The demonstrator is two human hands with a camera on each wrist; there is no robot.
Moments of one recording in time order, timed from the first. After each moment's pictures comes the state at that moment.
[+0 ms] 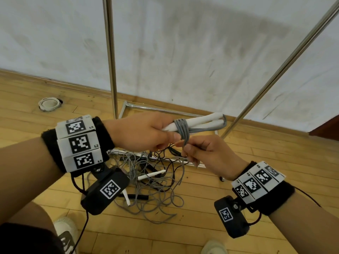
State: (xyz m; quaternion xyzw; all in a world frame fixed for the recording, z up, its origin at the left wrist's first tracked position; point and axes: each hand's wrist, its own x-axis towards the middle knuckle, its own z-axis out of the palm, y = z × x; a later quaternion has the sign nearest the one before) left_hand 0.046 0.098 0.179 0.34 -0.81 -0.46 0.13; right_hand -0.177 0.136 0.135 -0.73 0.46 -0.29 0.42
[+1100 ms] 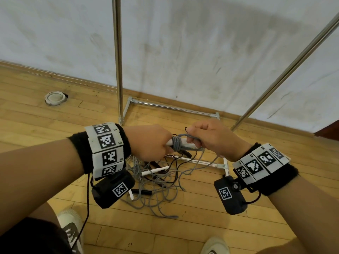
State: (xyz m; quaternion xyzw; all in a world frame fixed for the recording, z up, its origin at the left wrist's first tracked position) left_hand 0.038 0.098 0.146 0.42 -0.87 -0.25 -0.09; right_hand -0.169 0.104 0.149 -0.75 0.52 -0.19 0.37
